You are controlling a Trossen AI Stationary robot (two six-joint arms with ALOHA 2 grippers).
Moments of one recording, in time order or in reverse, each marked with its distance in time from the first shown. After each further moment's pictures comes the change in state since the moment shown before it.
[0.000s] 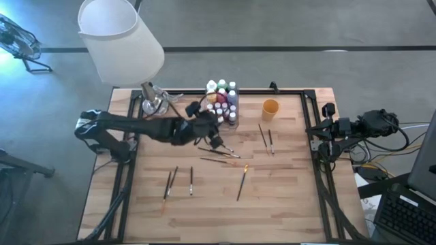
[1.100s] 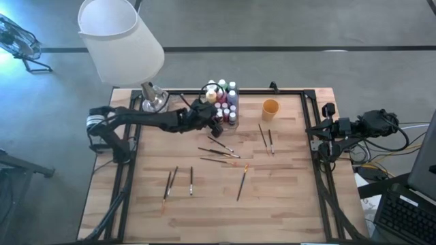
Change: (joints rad) left arm 0.277 0.111 -0.282 0.393 0.315 -0.048; right arm 0.000 0.000 0.000 0.000 0.000 0.000
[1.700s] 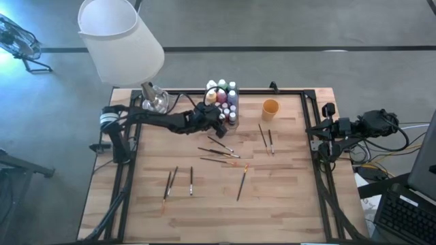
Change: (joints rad) left arm 0.019 0.152 0.001 0.115 -0.003 -0.040; right arm 0.000 0.000 0.000 0.000 0.000 0.000
